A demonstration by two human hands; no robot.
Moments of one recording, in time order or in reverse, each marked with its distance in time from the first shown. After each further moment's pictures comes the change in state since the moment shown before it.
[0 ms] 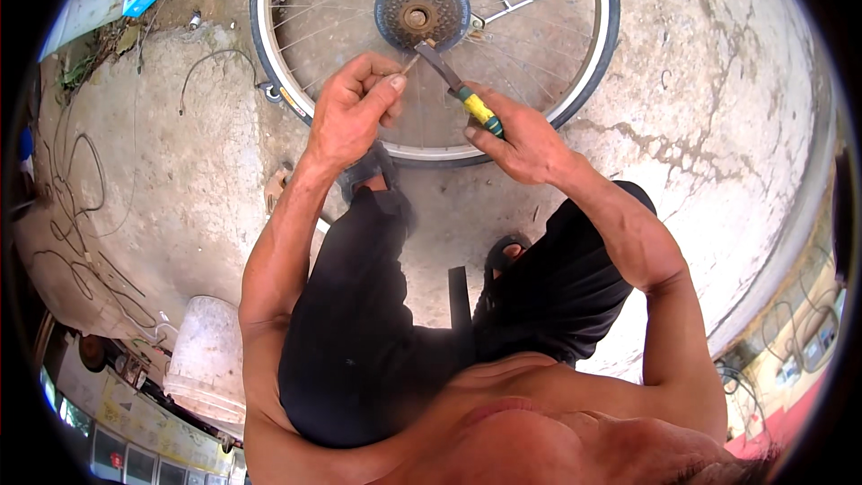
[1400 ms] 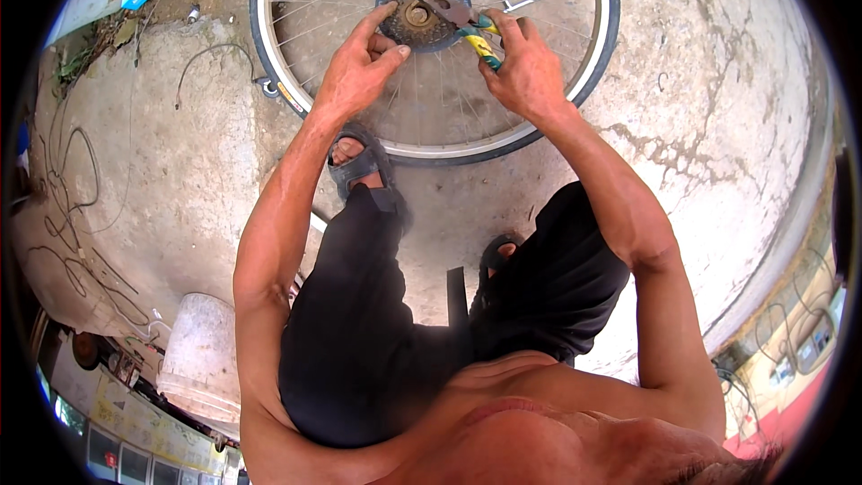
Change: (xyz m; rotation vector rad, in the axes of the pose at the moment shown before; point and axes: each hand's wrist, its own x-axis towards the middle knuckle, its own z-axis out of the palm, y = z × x) left_hand 0.056 -0.039 -0.012 0.333 0.067 0.052; right_hand 0.062 0.026 -0.013 -0.479 0.497 0.025
